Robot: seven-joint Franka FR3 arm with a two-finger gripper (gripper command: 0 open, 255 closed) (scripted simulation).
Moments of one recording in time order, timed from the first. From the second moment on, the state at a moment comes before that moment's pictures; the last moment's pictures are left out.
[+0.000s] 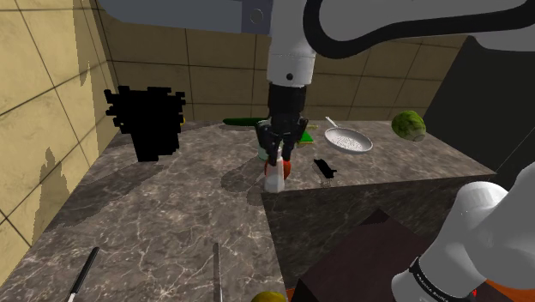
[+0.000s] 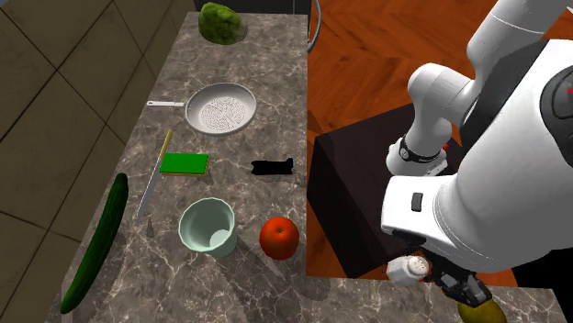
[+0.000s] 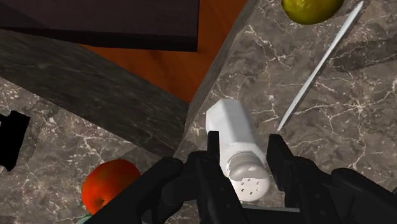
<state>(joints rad) 0.35 -0.23 0.22 -2.01 0.18 1.72 0.51</state>
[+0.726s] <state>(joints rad) 0.45 -0.12 0.39 -1.89 0.19 1.76 0.78</state>
